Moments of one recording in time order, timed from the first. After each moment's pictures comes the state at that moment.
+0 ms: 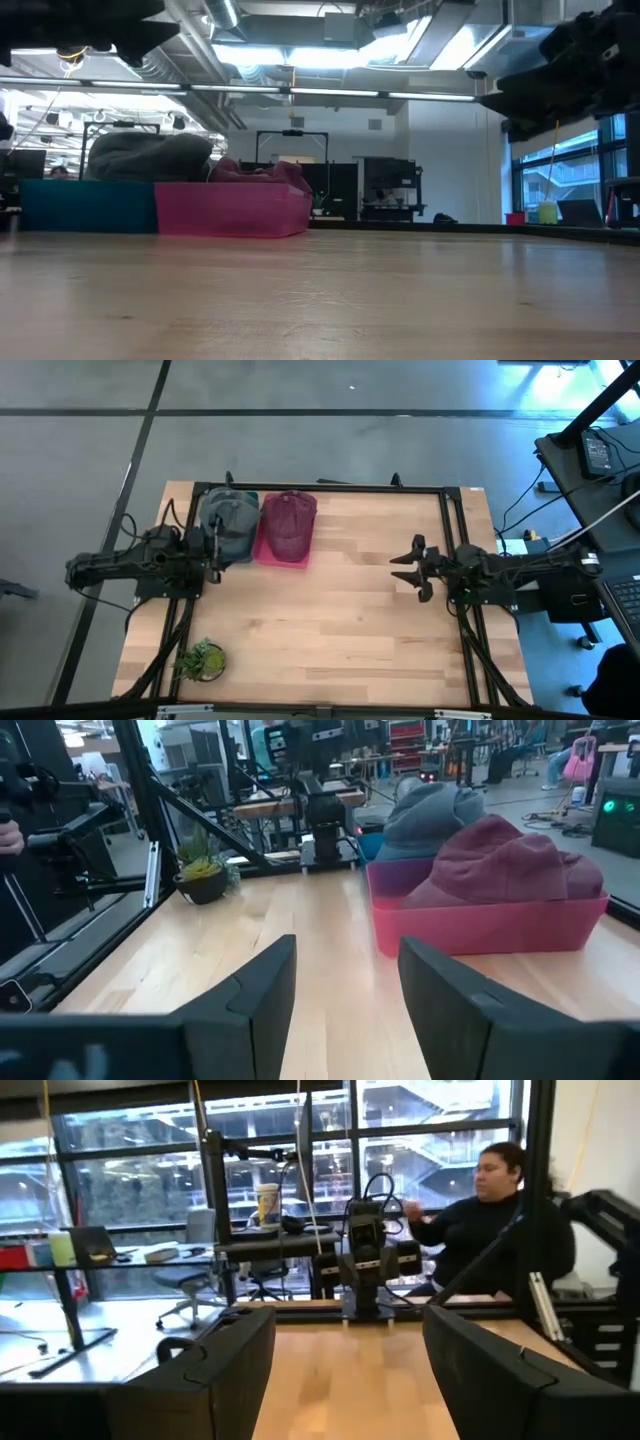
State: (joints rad) left arm 0.14 0.14 0.22 0.08 0.03 0.05; right arm 0.01 0.41 0.01 0.40 0.02 0.12
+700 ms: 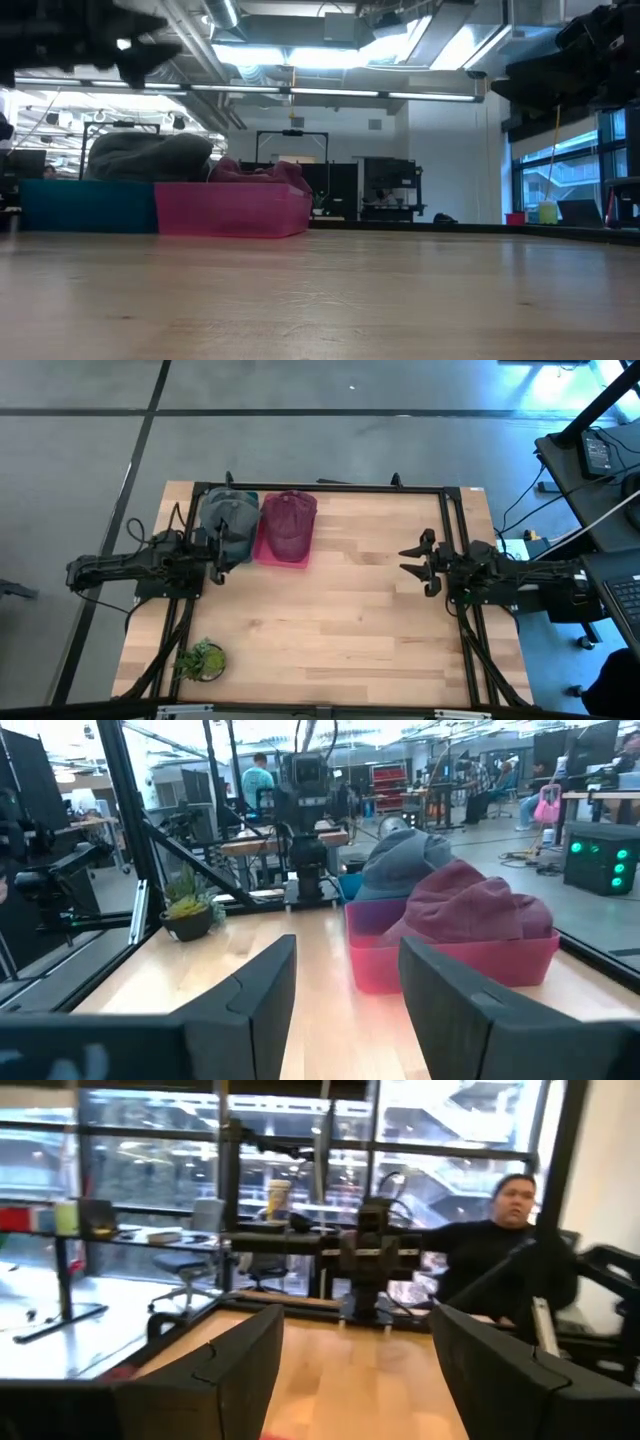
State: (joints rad) left arm 0.16 0.13 0.10 0.22 0.03 -0.09; right arm -0.06 0.12 0.01 0.20 0.00 0.10
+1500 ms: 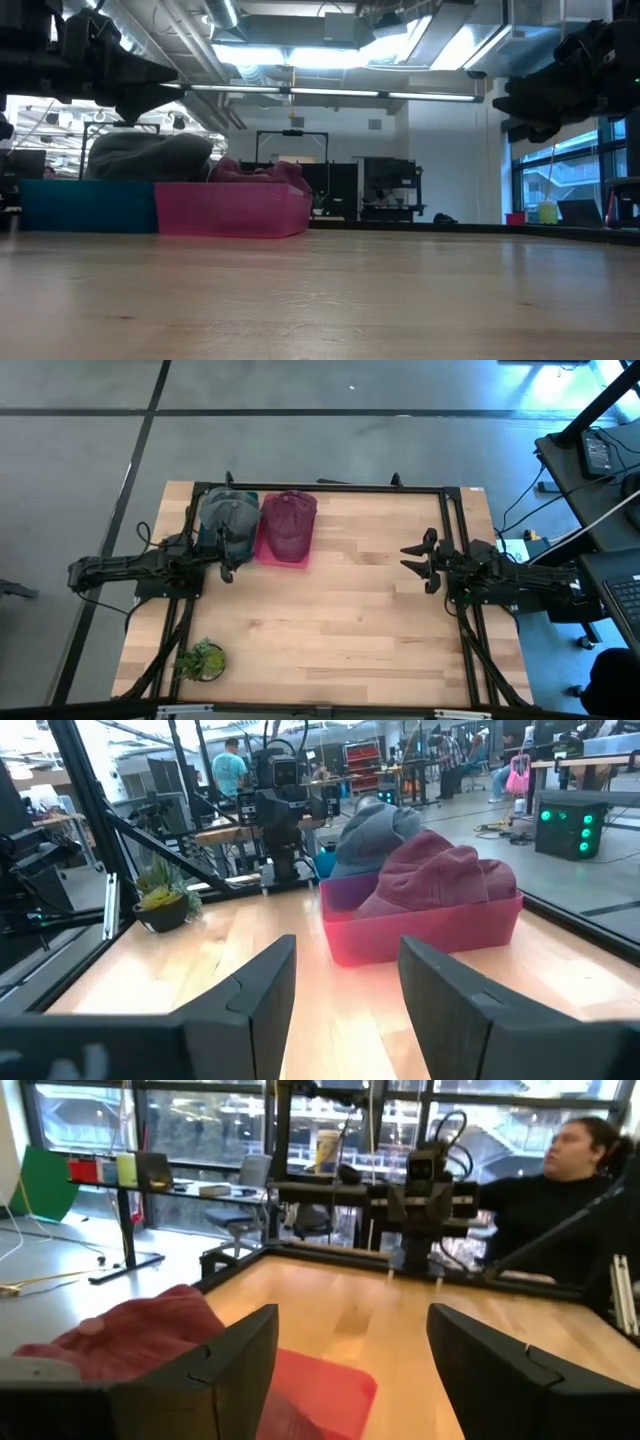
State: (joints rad) left arm 0.16 0.10 0.01 0.16 -0.11 -0.10; right arm -0.12 0.00 0.01 0.02 0.00 0.15
